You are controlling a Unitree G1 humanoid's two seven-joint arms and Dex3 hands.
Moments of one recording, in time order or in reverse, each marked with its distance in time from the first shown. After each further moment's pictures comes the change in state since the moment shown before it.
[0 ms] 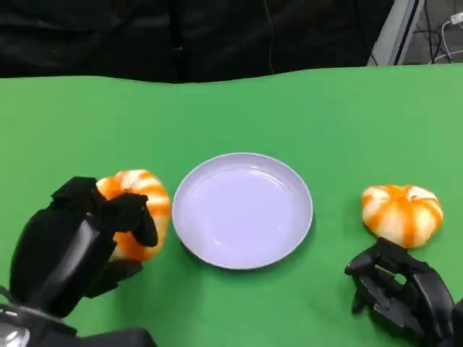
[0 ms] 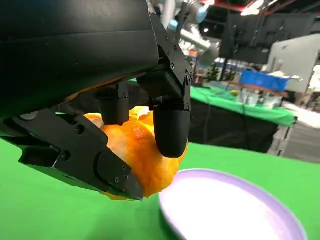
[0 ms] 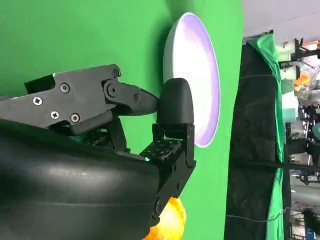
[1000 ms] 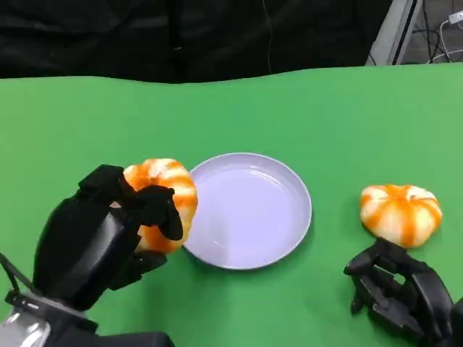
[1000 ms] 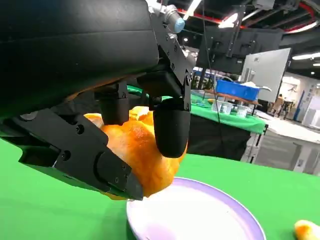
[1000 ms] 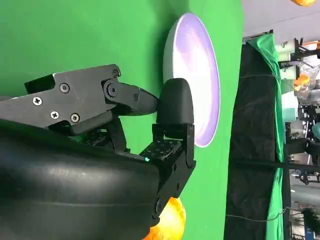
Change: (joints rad) left arm -0.048 -0.041 -0.042 -0.012 0.022 -0.050 -0.004; right arm -0.001 0.002 -0.001 0.001 -0.004 -0.002 -0.001
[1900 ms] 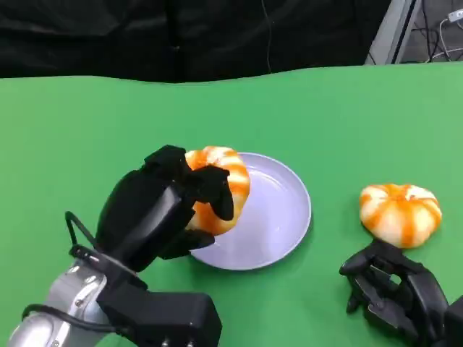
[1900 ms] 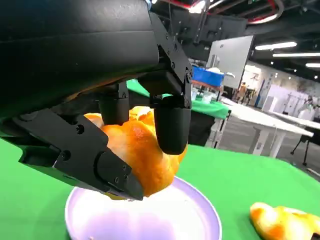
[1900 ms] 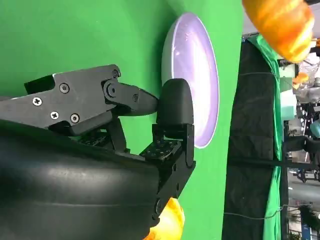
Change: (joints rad) left arm -0.249 -0.075 -0.130 0.270 -0.006 -0.067 -0.019; right arm 0.015 0.011 0.029 -0.019 -0.010 -0.016 -0.046
